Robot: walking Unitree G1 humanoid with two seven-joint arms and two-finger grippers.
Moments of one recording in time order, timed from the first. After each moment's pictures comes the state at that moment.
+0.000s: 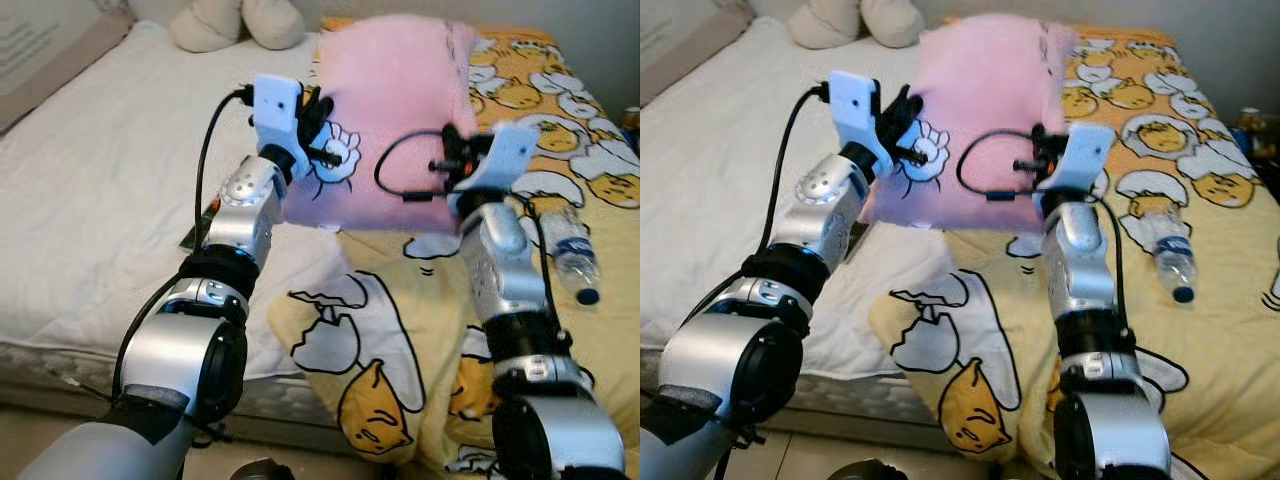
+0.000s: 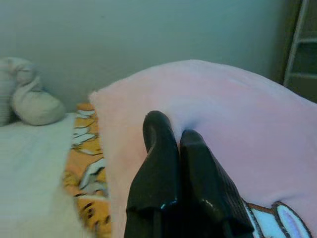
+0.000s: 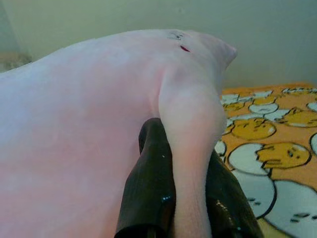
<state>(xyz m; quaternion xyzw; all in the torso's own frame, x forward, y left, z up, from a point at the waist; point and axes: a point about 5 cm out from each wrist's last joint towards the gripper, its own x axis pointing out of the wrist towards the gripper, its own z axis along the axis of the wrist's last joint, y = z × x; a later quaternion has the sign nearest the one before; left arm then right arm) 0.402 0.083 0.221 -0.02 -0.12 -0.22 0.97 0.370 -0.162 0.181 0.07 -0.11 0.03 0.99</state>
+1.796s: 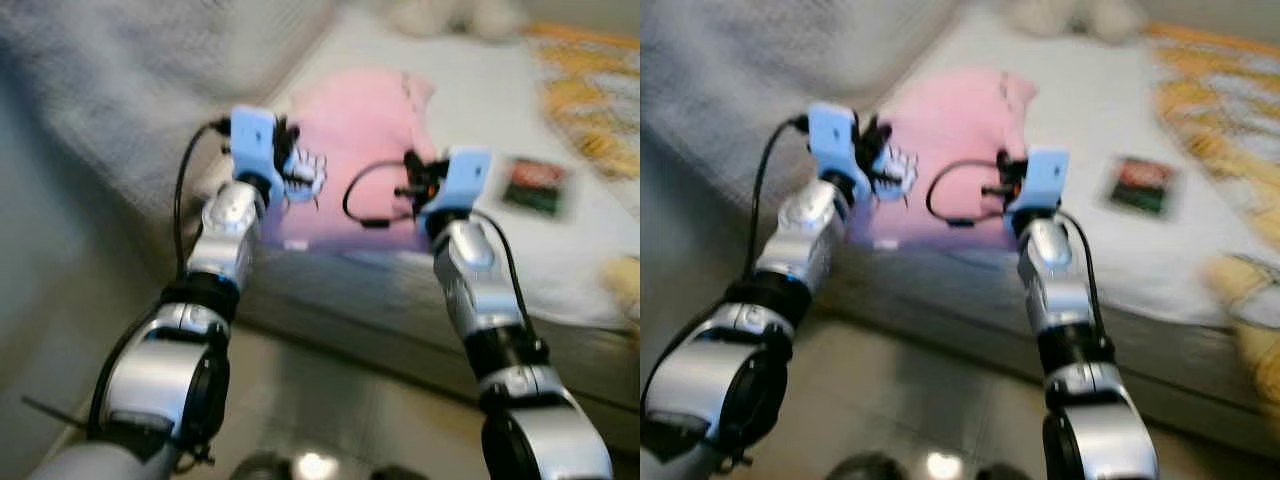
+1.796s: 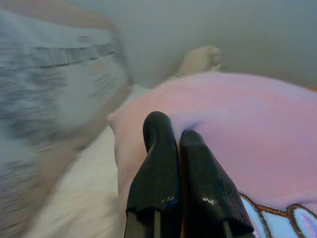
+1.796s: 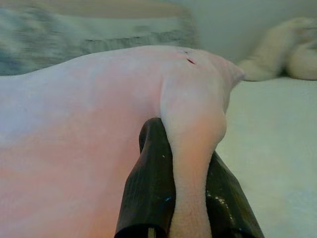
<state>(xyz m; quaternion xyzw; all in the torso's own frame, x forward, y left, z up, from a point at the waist) 0.395 0.111 0.195 -0.01 -0.10 -0.15 0.98 0.368 -0.131 0.166 0.05 -0.08 0.08 0.99</state>
